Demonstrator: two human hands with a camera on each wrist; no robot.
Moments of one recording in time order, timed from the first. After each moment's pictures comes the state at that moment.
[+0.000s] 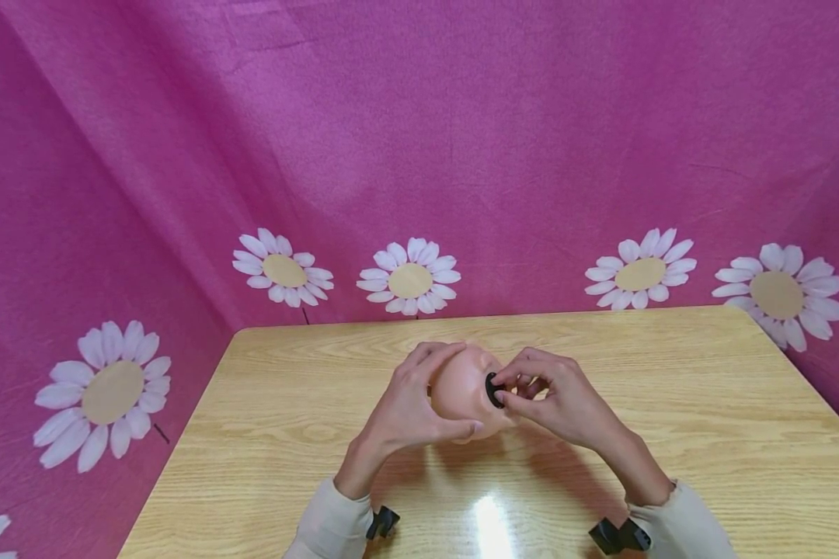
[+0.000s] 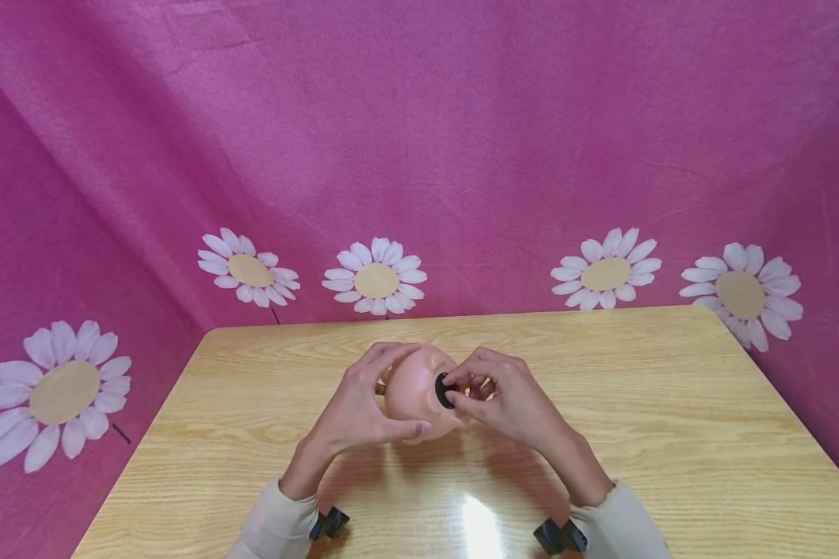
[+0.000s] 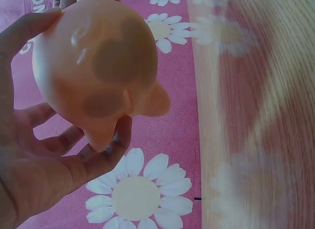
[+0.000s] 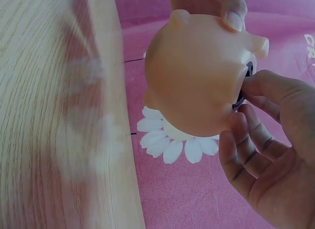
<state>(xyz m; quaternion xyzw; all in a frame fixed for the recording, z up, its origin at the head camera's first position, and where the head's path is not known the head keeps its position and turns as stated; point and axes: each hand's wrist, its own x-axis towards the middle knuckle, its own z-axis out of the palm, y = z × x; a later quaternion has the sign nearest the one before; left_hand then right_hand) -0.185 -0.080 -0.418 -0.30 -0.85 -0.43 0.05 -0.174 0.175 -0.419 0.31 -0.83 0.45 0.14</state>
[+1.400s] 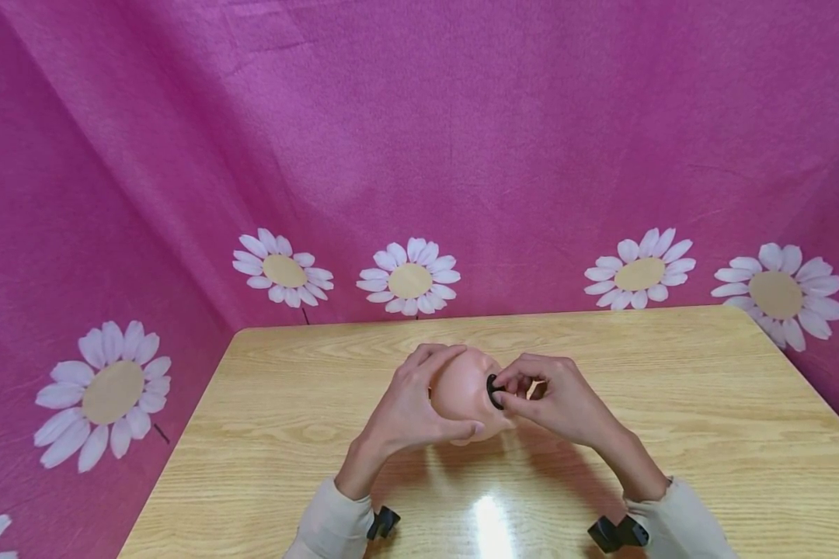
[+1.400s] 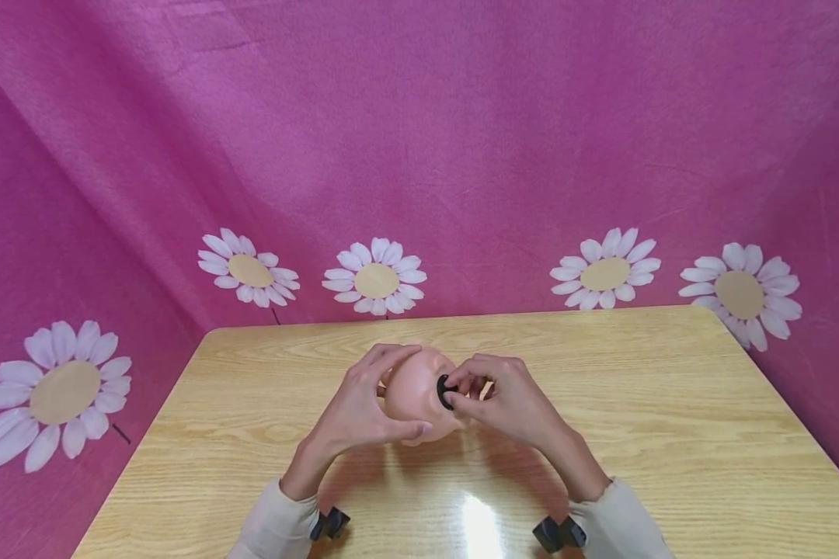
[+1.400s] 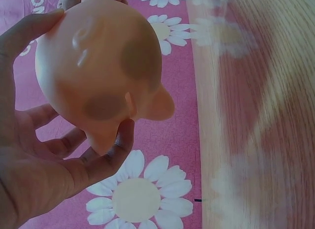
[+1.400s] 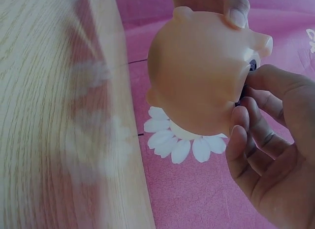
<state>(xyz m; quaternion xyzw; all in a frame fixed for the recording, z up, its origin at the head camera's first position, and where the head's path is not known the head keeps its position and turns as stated) -0.184 -0.080 -0.419 -0.28 -0.85 -0.44 0.03 -0.178 0.177 -0.426 0.28 -0.84 0.47 0.10</state>
